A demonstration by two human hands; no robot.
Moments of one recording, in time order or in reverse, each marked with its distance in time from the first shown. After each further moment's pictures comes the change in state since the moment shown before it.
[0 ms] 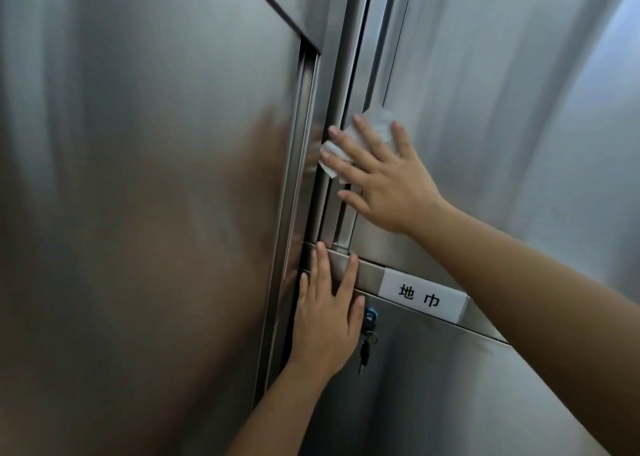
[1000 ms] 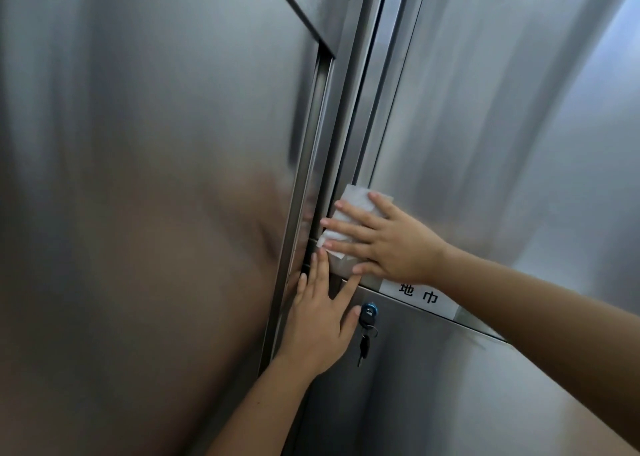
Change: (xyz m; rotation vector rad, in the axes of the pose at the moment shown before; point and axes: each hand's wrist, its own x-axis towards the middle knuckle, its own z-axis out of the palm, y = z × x) left_hand -0.009 -0.016 -0.012 0.007 -0.215 0.071; right_hand -0.039 -0.019 0.021 -0.115 -0.180 -0.494
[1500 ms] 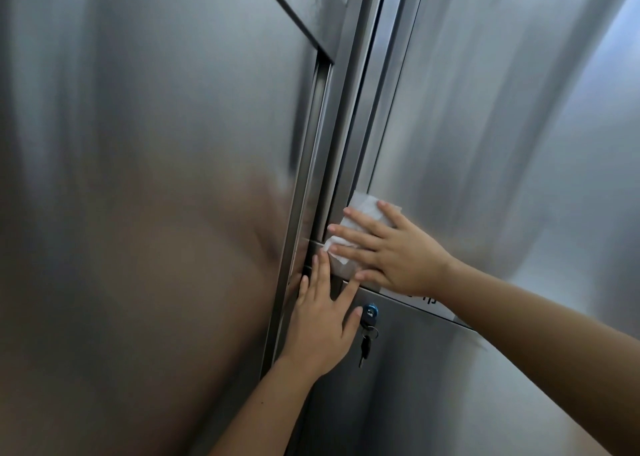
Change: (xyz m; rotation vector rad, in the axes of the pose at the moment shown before) left_hand 0.001 0.002 0.002 0.007 -0.006 -0.017; right_hand -0.013 -0.009 0.000 -0.007 0.002 0.098
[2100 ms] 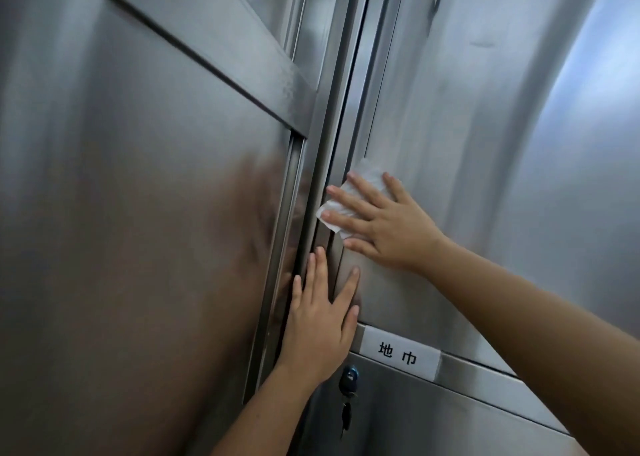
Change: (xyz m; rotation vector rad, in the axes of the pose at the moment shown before) left_hand 0.060 0.026 -0.047 0.081 0.236 0.069; right_hand 0.018 0.084 -0.034 0.064 0.174 0.287
